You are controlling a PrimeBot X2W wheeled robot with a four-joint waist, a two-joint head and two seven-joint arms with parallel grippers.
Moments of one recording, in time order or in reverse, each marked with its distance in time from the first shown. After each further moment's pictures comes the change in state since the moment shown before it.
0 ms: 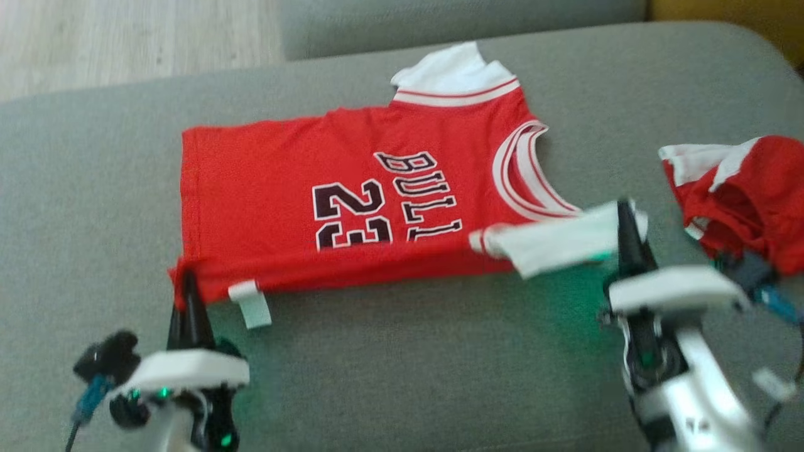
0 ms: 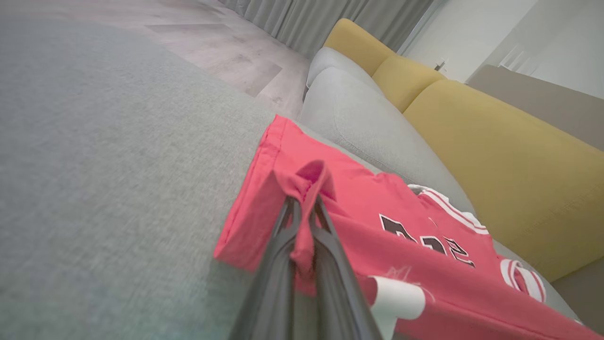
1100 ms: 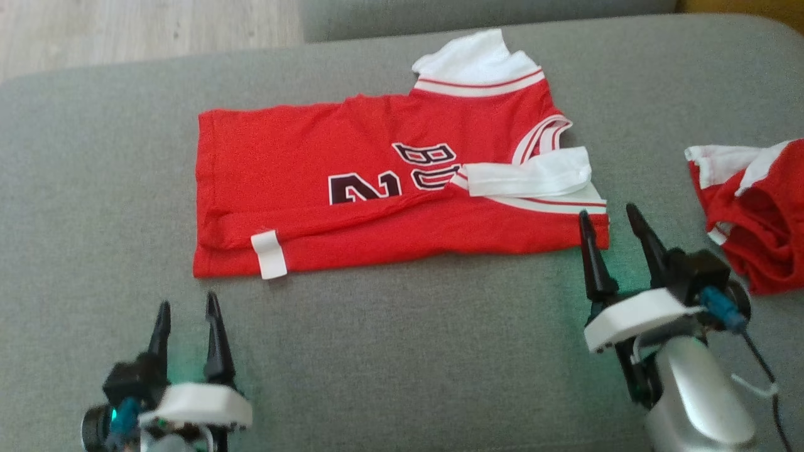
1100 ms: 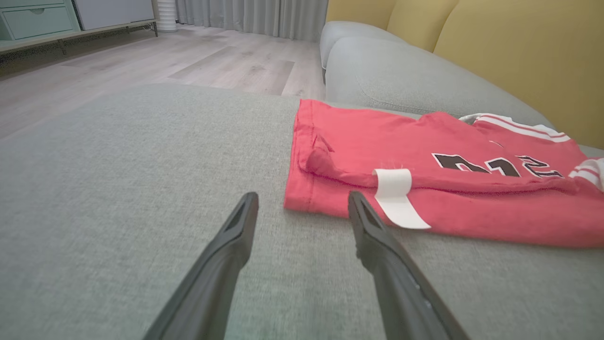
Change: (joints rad) left arm 0.085 -0.004 0.050 -0.075 0.410 0.098 -0.001; right arm -0.004 0.003 -0.058 0.046 -0.879 0.000 -0.119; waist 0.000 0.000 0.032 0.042
